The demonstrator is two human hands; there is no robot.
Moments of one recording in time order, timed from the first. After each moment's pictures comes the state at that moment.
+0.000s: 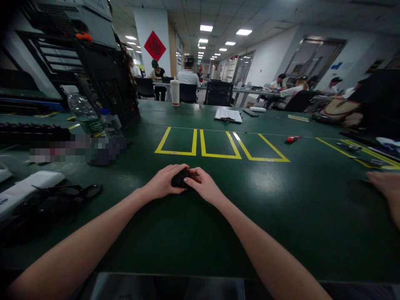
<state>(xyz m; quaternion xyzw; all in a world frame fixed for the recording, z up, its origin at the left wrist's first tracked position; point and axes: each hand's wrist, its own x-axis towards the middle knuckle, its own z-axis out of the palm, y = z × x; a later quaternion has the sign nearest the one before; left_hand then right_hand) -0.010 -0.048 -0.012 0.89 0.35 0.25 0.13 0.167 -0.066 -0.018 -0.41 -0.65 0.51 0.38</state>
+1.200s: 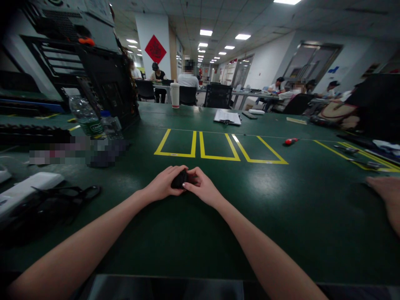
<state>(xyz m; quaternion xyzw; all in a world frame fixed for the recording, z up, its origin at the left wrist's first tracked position) -0.007 -0.047 -0.015 0.89 0.36 0.24 0.13 0.169 -0.066 -0.020 -0.39 -0.68 0.50 0.38</state>
